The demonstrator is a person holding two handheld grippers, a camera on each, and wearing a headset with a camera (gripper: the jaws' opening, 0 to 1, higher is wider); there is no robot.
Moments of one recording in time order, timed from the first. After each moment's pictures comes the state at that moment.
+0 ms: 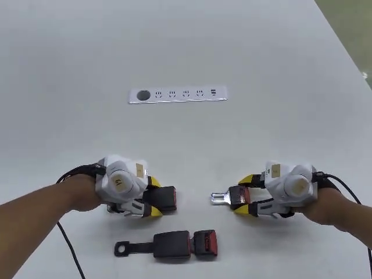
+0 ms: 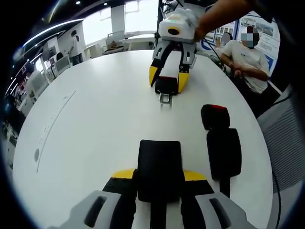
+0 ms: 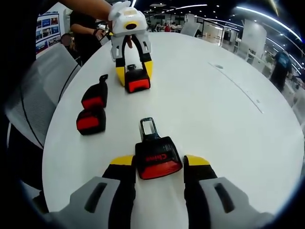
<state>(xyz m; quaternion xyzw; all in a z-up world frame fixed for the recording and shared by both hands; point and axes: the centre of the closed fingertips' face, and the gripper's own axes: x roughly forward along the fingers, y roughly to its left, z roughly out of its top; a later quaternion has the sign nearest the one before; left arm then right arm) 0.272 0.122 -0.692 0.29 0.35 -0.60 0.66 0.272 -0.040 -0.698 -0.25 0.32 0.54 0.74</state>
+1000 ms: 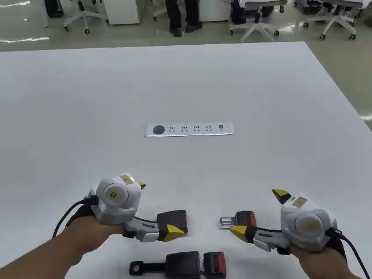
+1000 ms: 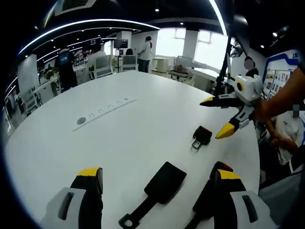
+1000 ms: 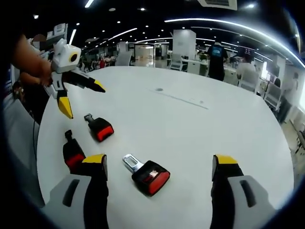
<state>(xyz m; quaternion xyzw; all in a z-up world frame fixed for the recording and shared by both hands) 0.281 0.148 -0.619 0.08 0.33 -0.40 0.85 0.280 -0.049 -0.627 -0.09 0.25 0.30 0.91</state>
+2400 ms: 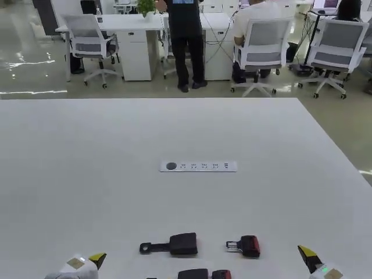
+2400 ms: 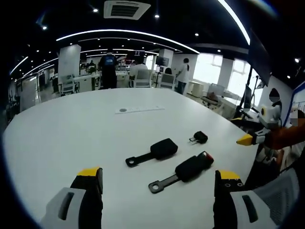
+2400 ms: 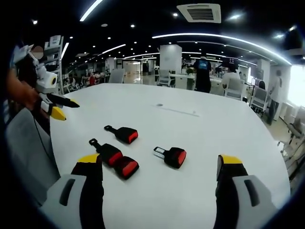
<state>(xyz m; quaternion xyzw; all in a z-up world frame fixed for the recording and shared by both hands) 0.152 0.238 -0.572 -0.01 0.27 -0.26 0.93 0.169 -0.056 -0.575 -0.06 0.20 0.25 0.95</state>
